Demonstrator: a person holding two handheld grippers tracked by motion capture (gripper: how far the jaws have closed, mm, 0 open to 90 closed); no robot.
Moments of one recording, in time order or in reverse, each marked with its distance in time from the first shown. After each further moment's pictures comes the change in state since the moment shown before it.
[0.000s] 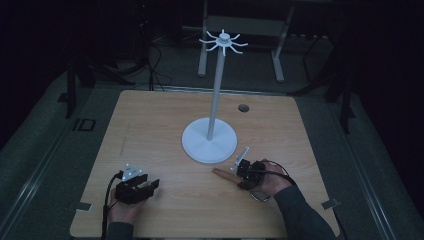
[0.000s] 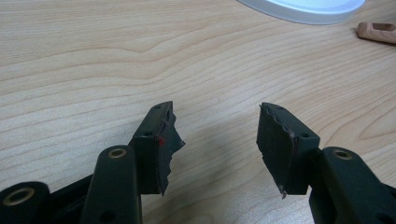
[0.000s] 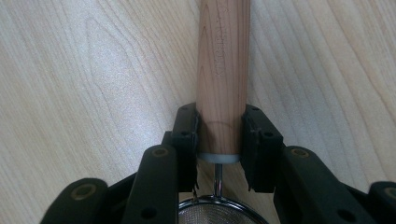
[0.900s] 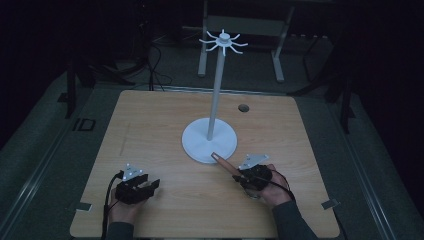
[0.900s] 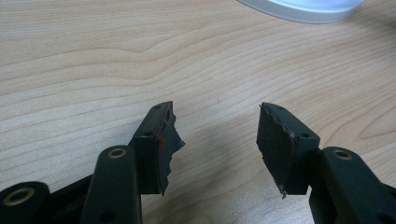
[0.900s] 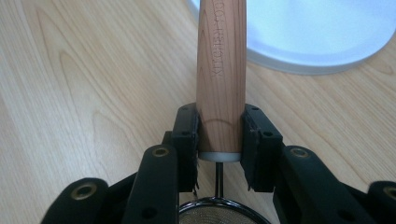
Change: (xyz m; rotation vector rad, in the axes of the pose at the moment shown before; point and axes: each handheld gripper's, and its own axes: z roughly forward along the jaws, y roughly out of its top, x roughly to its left) left arm -0.001 0.000 0.001 0.003 -0.002 0.007; right arm 0.015 -0.025 -0.008 -0.444 -0.131 0.130
